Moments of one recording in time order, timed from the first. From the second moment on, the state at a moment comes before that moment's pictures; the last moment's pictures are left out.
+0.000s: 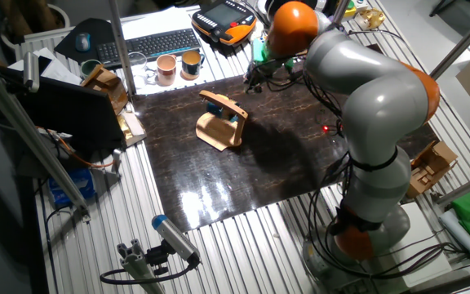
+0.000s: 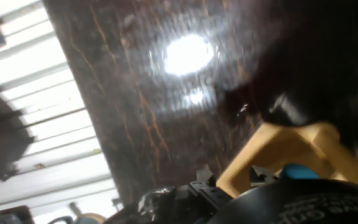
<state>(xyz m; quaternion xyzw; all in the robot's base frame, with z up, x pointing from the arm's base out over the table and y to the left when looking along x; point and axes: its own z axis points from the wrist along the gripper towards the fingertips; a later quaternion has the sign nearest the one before) 0.638 0.113 0.224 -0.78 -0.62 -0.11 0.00</state>
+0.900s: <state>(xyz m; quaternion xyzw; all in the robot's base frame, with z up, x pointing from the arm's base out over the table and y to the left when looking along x) 0.620 0.088 0.245 -0.67 -0.74 -0.03 -0.03</state>
